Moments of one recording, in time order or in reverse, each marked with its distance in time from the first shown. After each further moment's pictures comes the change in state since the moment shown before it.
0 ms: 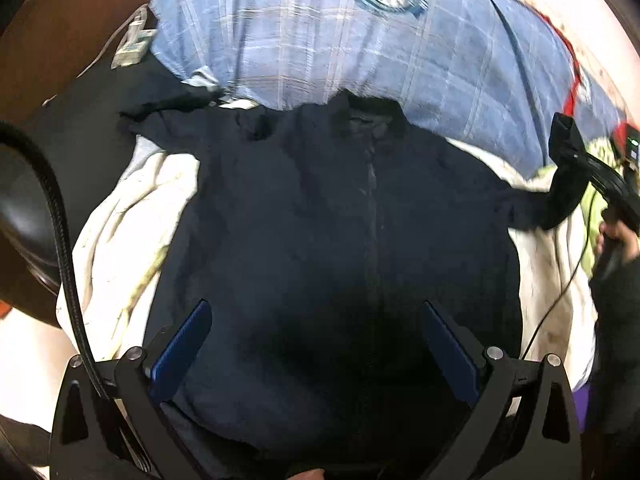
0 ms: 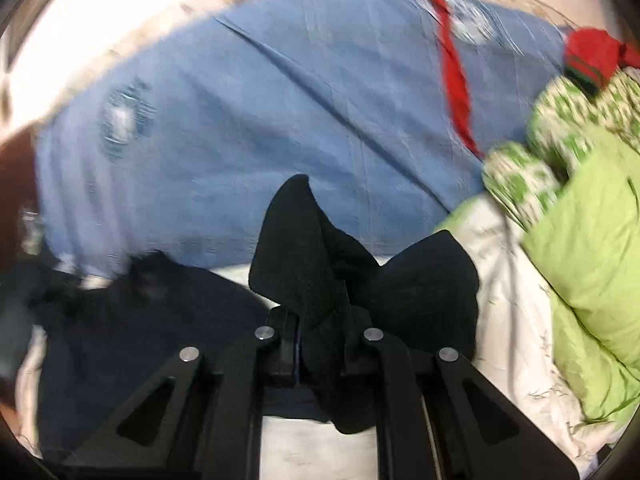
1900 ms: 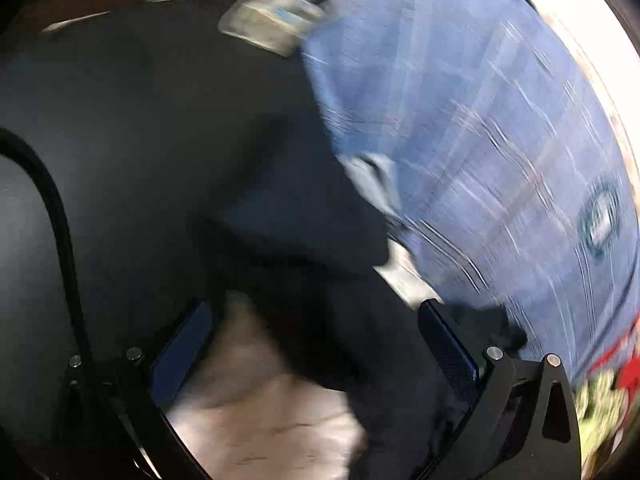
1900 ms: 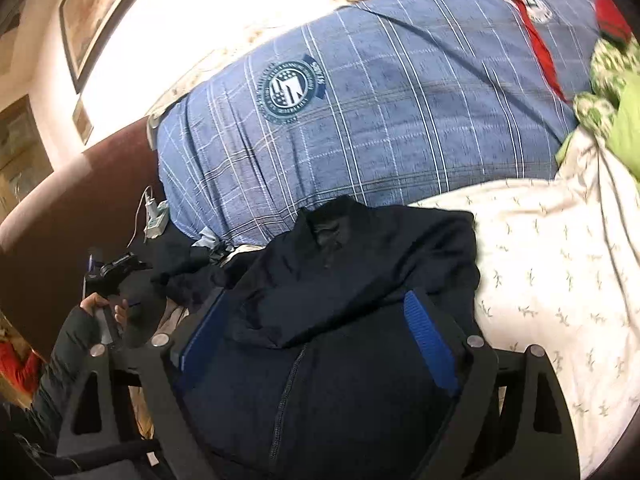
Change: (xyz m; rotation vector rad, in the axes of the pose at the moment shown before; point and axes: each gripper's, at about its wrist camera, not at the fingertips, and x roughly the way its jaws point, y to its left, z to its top) left arm 0.164 0.256 0.214 -0.467 -0.079 -0.090; right arm -0.044 0.150 -0.096 0.132 0.037 0.256
